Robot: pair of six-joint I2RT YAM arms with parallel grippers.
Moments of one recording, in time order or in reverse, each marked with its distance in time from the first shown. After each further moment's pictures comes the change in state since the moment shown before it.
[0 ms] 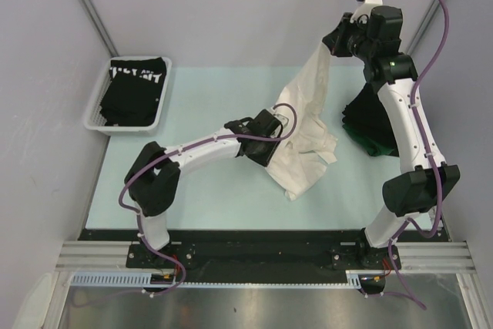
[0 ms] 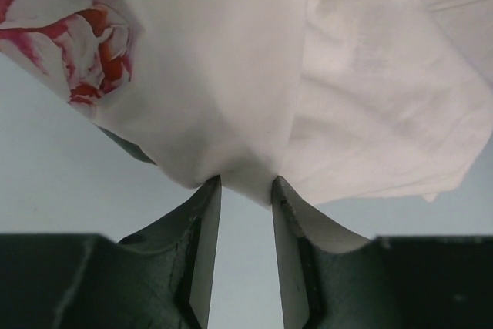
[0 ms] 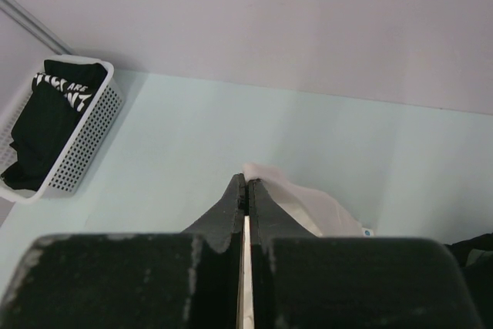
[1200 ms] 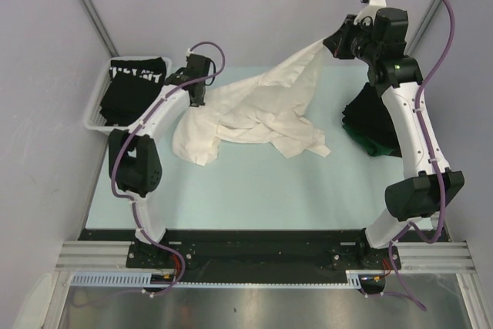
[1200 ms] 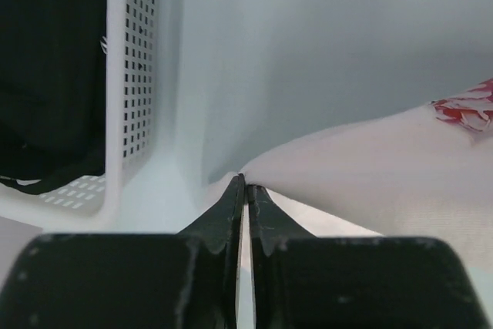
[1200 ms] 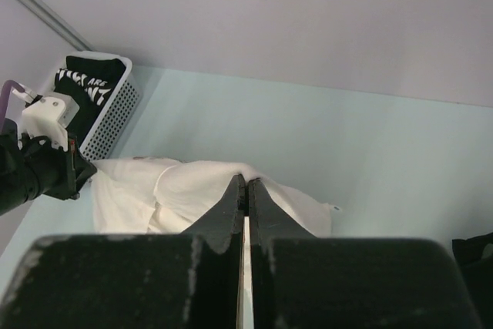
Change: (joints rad) left arm 0.533 0.081 0.307 -0.110 -0.416 0.107; right arm -0.014 -0.042 -0.033 -0.007 -0.048 0.026
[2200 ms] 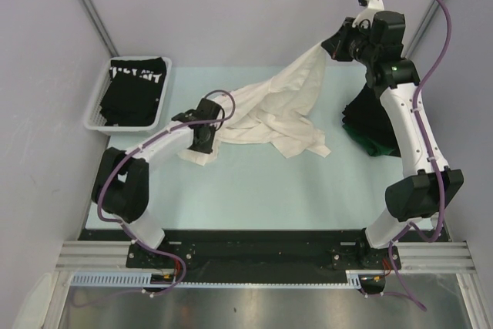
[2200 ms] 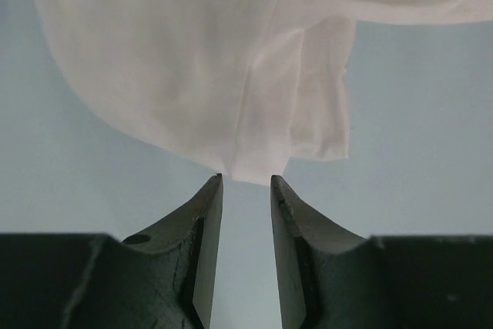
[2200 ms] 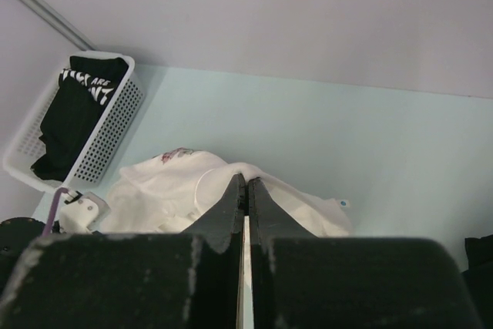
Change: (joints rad) left arm -0.133 -0.257 -0.533 0.050 0.161 -0.055; right arm 0.000 -0.002 -0.047 0.040 -0.008 0.026
